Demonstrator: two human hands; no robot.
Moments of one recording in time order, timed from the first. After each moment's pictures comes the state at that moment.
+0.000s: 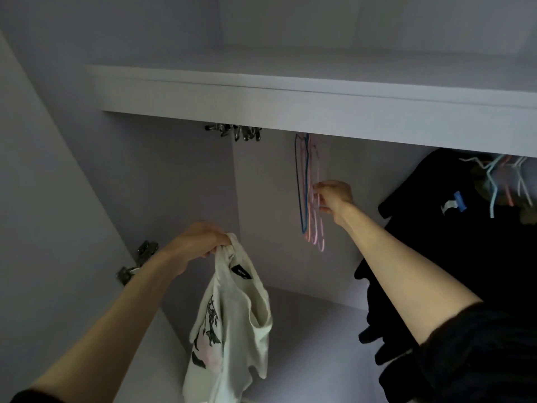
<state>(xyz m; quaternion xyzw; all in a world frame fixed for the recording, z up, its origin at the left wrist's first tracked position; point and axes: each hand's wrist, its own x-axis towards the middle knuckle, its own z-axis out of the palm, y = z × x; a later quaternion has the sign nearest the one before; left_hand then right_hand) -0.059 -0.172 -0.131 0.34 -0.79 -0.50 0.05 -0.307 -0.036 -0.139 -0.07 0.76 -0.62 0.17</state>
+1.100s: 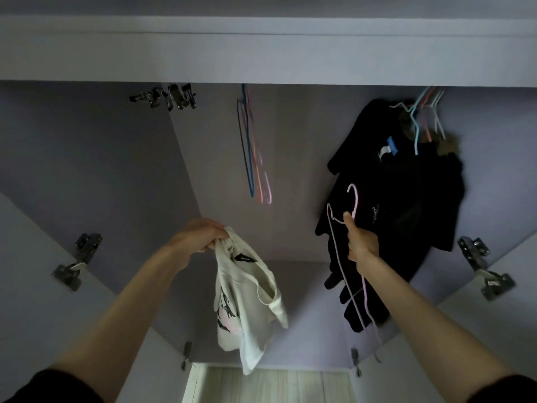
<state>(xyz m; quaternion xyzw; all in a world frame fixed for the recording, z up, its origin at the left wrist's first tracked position) -0.092 -0.112 -0.172 0.34 -0.78 -0.52 -0.01 -0.248 0.144 -0.251 0.16 0.75 -0.63 0.12</state>
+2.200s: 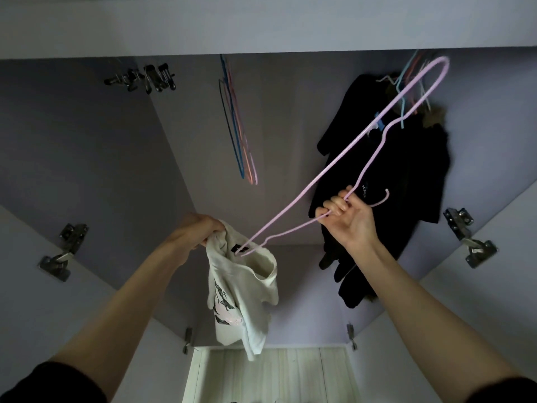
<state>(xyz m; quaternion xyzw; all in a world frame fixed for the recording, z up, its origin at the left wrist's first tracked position) -0.092 -0.091 -0.189 0.38 -0.78 -0.50 -0.01 -0.227 0.149 -0.233 0.04 0.25 -0.93 0.24</state>
